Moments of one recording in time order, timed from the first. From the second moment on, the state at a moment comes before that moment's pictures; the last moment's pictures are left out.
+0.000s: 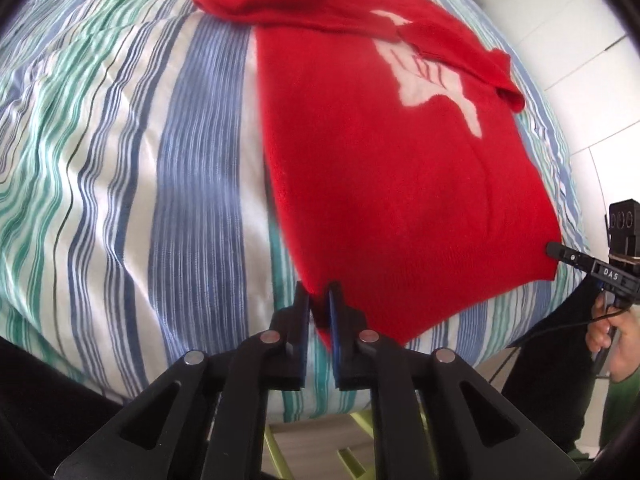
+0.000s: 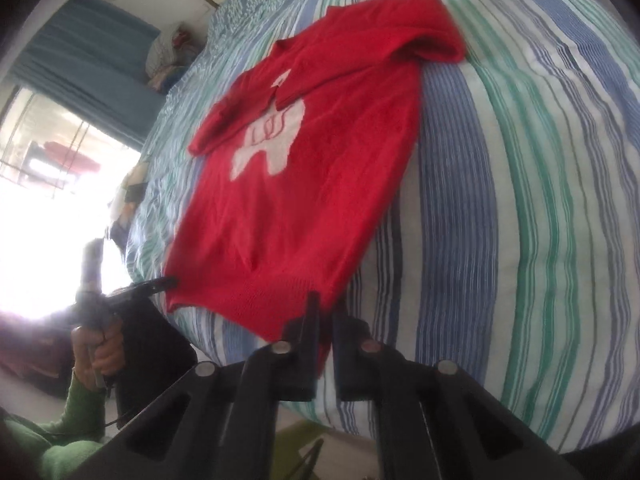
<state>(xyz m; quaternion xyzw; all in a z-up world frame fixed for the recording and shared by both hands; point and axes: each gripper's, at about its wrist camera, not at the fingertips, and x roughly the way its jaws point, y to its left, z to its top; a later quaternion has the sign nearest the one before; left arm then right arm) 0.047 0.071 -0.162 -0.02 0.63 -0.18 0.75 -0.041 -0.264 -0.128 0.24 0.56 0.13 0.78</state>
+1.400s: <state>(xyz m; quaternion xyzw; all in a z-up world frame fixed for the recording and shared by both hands) 0.011 0.026 -0.180 0.16 0.58 -0.07 0.80 -0.052 -0.254 -0.185 0.18 0.61 0.02 0.77</state>
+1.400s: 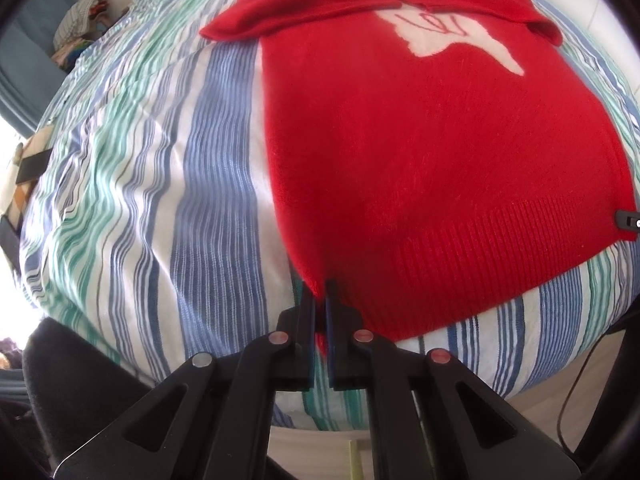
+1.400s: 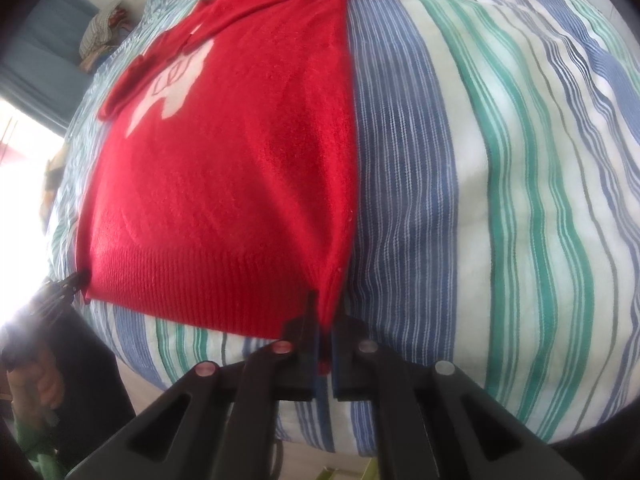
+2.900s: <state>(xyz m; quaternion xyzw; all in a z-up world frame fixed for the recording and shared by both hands) 0.016 0.017 -0.193 0.18 0.57 -0.08 0.80 -0.049 -0.254 -0.188 0.17 0.61 0.02 0.77</state>
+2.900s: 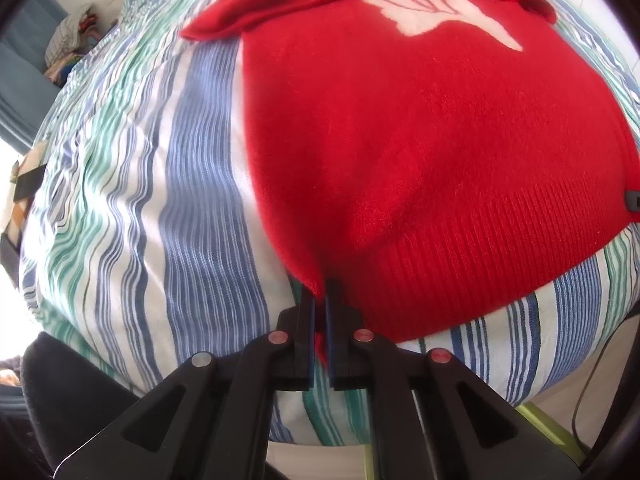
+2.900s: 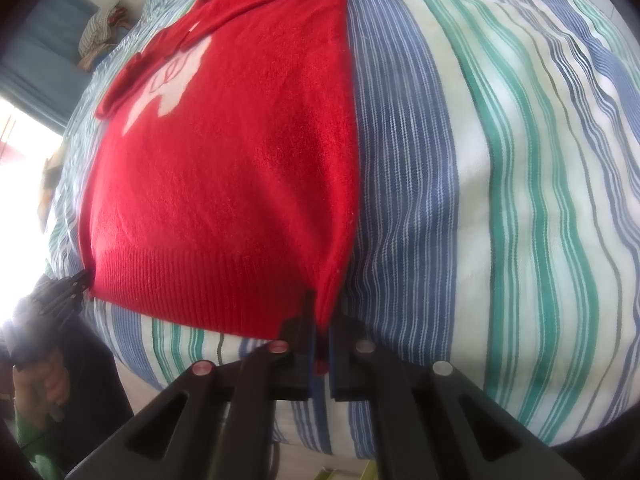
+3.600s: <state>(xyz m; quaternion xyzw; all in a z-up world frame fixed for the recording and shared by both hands) 0.017 0.017 -0.194 0.18 0.57 -0.08 0.80 -0.049 -0.253 -0.188 0.17 0.61 0.02 0.78</state>
